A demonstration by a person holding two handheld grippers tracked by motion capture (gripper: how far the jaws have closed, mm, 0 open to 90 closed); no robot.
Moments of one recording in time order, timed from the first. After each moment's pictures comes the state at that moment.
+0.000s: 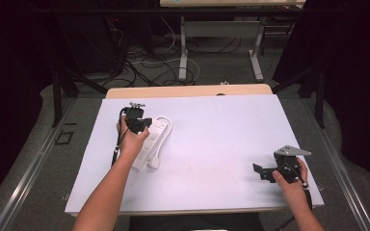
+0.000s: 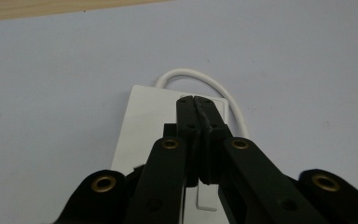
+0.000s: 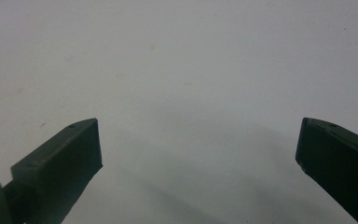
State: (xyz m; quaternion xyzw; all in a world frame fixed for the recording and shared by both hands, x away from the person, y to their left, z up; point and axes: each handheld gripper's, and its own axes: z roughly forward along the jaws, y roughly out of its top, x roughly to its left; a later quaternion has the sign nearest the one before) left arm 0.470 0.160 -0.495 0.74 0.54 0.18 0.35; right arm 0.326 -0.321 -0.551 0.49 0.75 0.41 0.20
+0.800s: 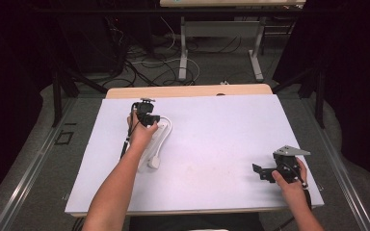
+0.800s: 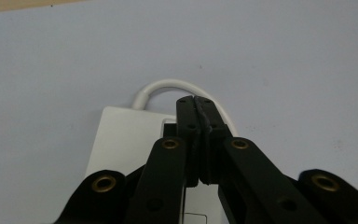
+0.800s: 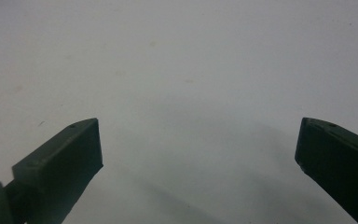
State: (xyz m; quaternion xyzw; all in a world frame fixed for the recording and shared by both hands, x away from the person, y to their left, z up) left arm 0.505 0.135 -0.507 0.76 0.55 0.15 0.32; right arm 0.327 -0.321 -0.554 0.49 0.75 0.40 0.20
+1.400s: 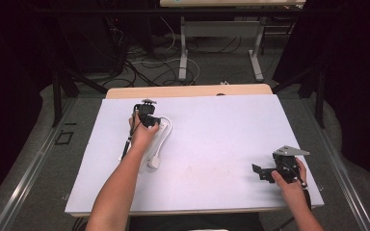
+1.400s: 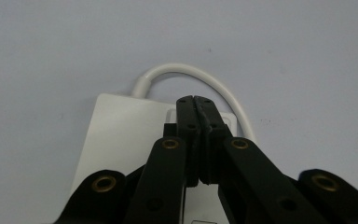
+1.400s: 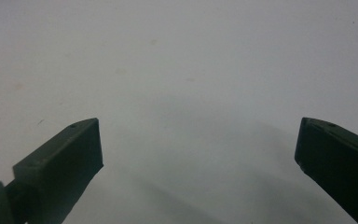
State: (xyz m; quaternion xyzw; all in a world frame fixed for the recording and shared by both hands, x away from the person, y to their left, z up) left arm 0.513 0.133 -0.521 0.76 0.56 0.13 0.30; right arm 0.327 -0.319 -0.555 0.49 0.75 0.40 0.20
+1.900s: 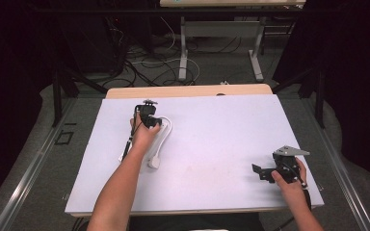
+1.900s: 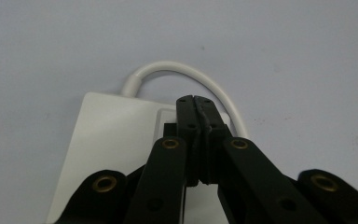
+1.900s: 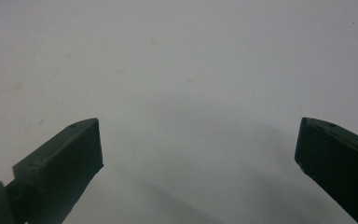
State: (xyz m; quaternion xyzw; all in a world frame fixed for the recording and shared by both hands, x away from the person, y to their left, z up) left arm 0.513 0.131 -0.525 0.76 0.56 0.12 0.31; right arm 0.327 -0.319 -0.555 0.49 0.75 0.40 0.20
